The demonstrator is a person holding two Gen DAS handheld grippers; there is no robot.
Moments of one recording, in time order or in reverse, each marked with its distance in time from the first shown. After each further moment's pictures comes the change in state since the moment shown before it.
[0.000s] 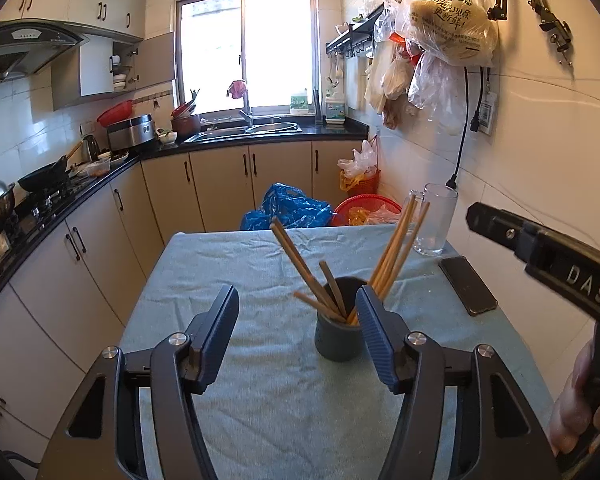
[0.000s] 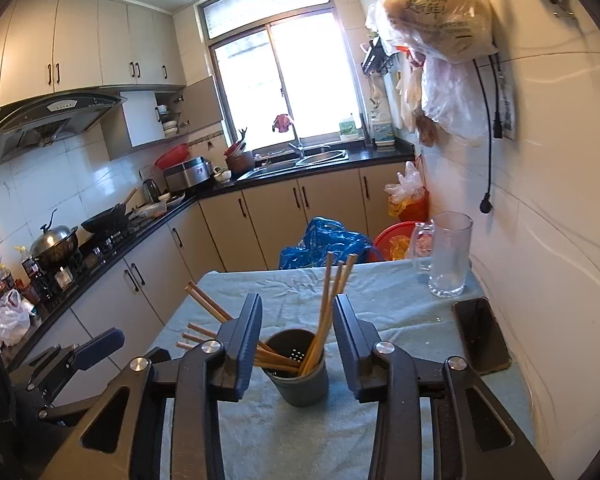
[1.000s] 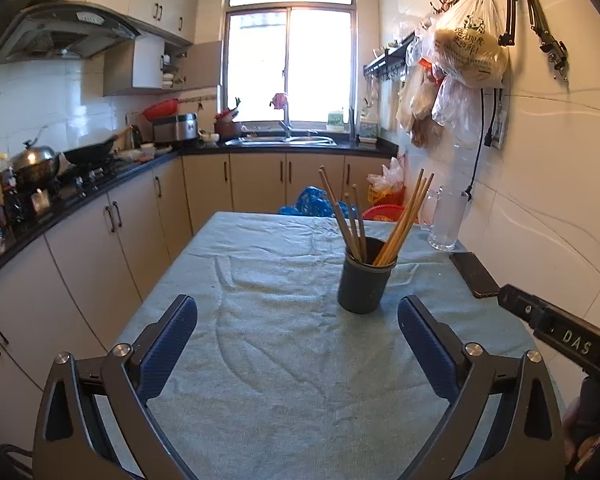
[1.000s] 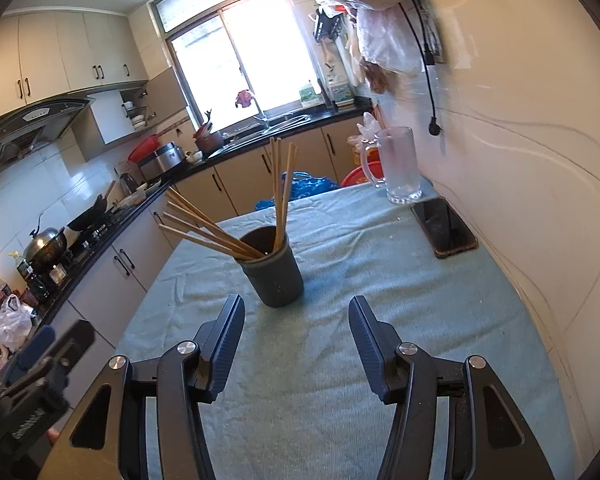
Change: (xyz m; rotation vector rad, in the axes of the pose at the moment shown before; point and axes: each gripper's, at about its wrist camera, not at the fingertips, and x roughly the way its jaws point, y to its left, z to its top) left arm -0.083 0.009 -0.091 -0.101 -0.094 0.119; right arm -0.061 -0.024 -0.109 0.152 0.090 -0.070
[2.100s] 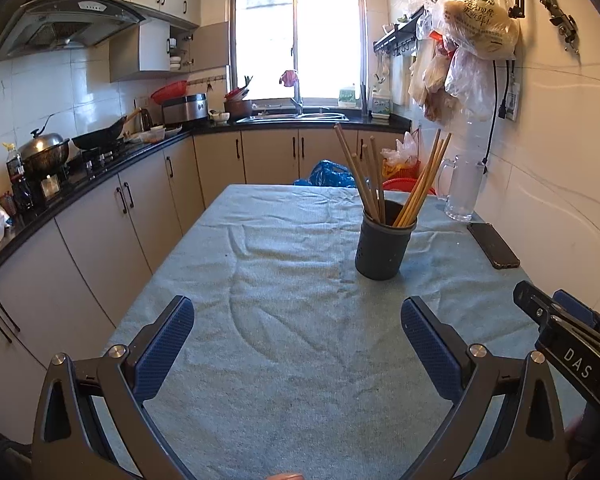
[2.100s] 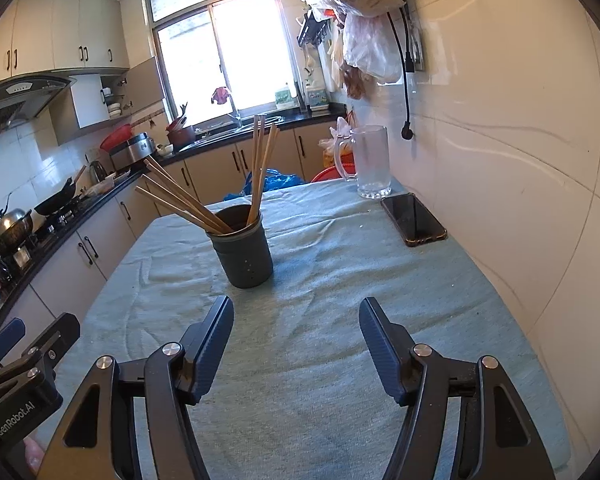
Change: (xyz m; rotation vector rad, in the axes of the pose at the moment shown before) left arm 0.019 -0.002 -0.024 0.007 0.098 0.039; right arm 0.001 0.015 -0.035 -0.061 -0.025 -0.149
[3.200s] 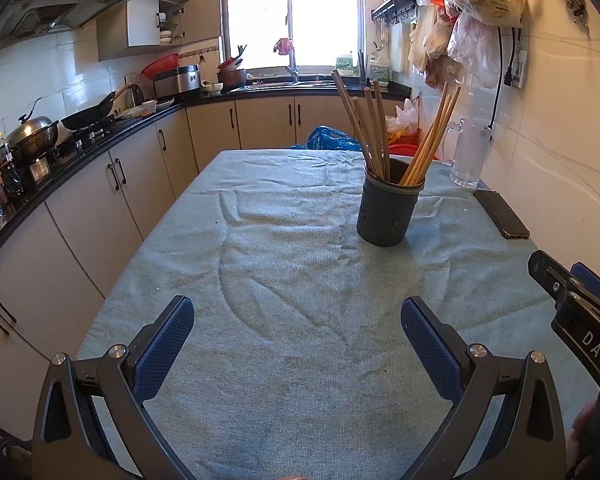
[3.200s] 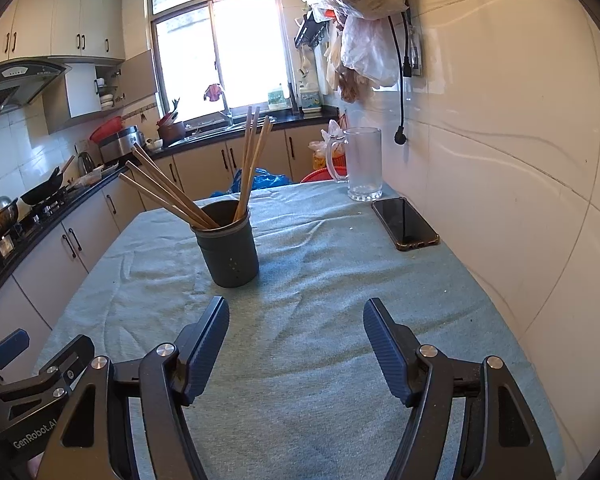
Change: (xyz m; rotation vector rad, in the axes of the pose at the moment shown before) left arm 0.038 -0.008 -0.012 0.015 0.115 -0.003; right arm 0.014 0.007 -0.003 -0.040 -0.008 -0.065
